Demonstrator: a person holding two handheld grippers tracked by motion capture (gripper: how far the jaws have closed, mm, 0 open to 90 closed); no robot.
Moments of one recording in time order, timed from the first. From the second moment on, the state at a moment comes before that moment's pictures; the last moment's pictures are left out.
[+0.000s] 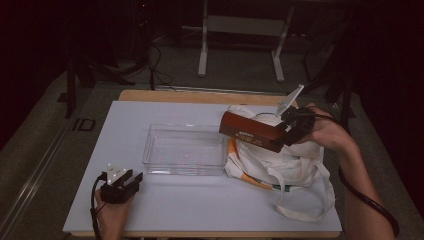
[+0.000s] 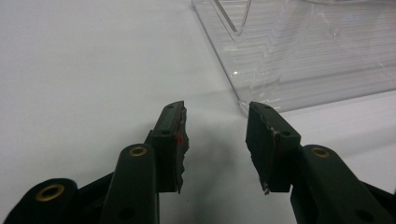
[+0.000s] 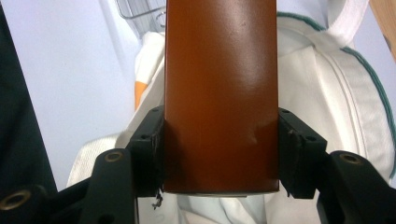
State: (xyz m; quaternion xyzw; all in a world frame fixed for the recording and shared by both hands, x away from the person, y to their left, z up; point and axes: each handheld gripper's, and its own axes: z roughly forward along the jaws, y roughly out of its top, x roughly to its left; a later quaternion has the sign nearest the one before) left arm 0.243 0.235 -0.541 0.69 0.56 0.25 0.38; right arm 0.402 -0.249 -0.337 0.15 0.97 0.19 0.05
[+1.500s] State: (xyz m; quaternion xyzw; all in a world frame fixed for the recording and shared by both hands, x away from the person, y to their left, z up) left arm 0.243 0.235 -0.541 0.69 0.56 0.25 0.38; right arm 0.408 -0.181 -0.346 0.08 0.98 0.17 0.02
